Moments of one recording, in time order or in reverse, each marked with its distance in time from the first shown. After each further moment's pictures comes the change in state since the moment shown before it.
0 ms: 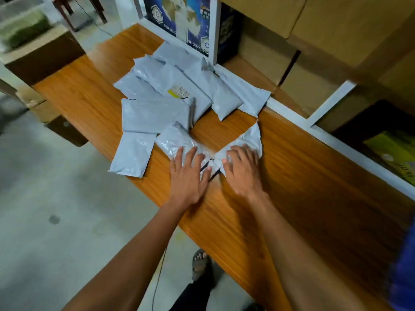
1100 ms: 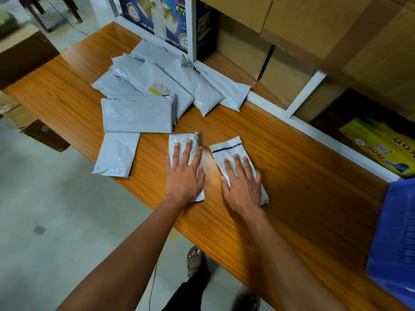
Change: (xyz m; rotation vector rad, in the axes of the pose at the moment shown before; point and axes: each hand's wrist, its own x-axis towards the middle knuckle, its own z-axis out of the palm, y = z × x) left_hand 0.001 0.018 0.024 0.223 -0.070 0.038; right_hand -0.075 0.024 0.008 -0.304 -0.134 0.176
